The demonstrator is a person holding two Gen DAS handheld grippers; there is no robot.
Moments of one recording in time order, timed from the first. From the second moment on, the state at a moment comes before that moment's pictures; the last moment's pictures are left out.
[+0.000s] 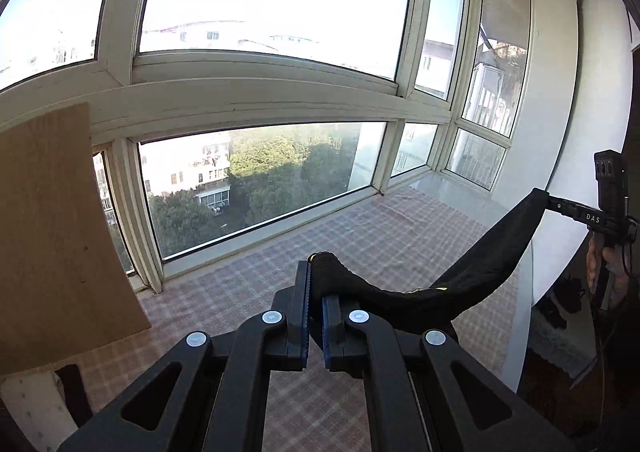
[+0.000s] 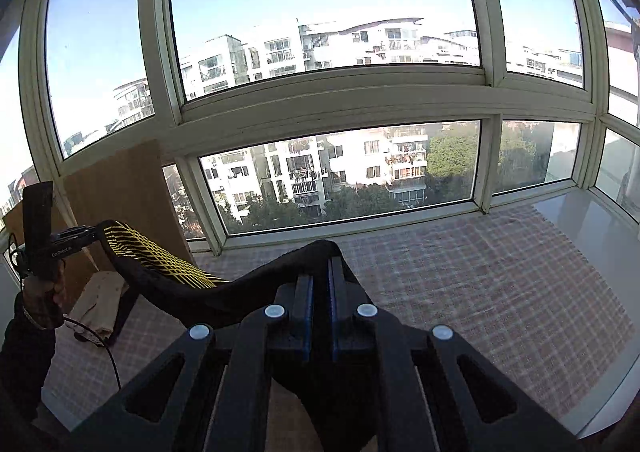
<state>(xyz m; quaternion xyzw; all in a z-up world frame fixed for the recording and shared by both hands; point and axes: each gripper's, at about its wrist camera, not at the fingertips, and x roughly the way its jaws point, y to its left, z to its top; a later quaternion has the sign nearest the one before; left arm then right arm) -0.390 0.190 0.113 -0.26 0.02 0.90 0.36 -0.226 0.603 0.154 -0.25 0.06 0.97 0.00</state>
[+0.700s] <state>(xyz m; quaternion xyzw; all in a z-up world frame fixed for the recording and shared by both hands) -0.247 0.039 0.260 -0.28 0.03 0.91 0.30 -0.173 0.465 0.288 -0.31 -0.04 0.95 -0.09</state>
